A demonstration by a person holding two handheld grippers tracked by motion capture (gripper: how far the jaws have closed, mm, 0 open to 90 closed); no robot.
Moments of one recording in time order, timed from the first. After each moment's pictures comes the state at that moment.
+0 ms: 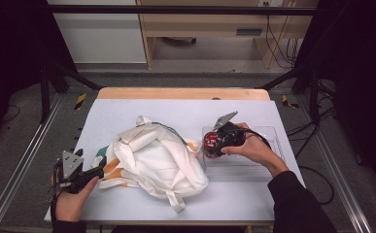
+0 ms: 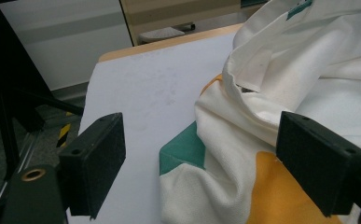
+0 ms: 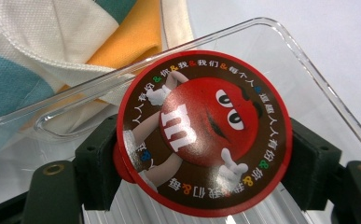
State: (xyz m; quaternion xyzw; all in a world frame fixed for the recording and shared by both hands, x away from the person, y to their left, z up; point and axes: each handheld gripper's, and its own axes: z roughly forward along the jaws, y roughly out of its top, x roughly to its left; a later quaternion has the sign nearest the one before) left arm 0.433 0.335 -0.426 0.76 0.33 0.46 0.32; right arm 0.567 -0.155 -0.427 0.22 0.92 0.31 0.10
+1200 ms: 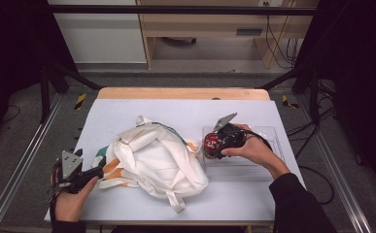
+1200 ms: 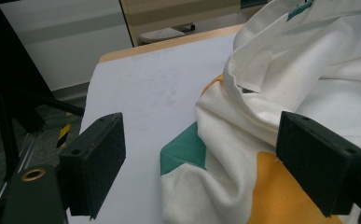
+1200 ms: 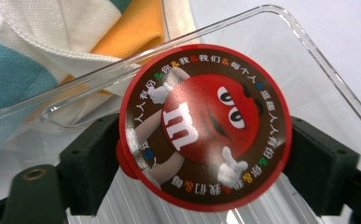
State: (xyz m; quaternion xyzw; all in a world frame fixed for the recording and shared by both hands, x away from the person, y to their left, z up) left arm 0.433 0.336 -0.426 0.76 0.33 0.46 0.32; right arm 0.561 -0.155 -0.425 0.23 0.92 0.30 0.10
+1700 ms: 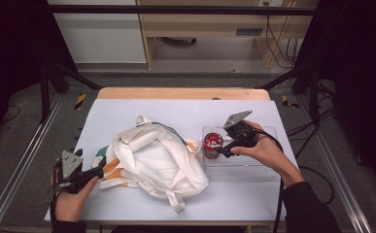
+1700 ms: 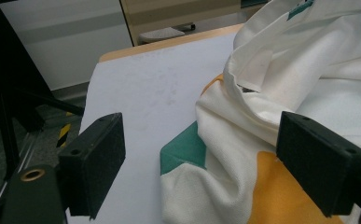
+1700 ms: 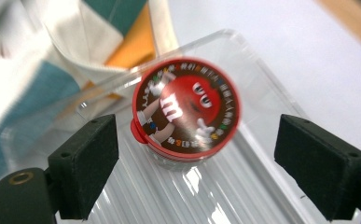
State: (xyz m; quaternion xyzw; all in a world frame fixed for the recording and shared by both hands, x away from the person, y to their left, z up) left arm 0.433 0.336 -0.426 0.76 0.33 0.46 0.32; right arm 0.539 -0.179 -0.390 0.25 0.90 0.33 0.14
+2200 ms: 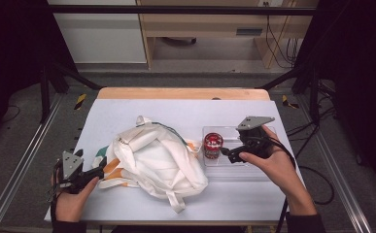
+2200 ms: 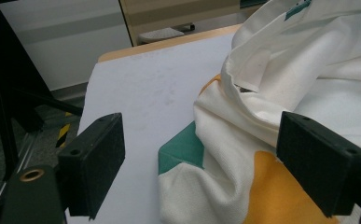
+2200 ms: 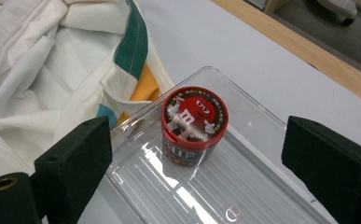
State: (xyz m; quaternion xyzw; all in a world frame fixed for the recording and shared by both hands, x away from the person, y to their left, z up) left arm 0.432 0.335 -0.426 0.76 0.32 0.46 0.32; right arm 0.479 -0.188 -0.348 0.33 0.84 0.37 0.20
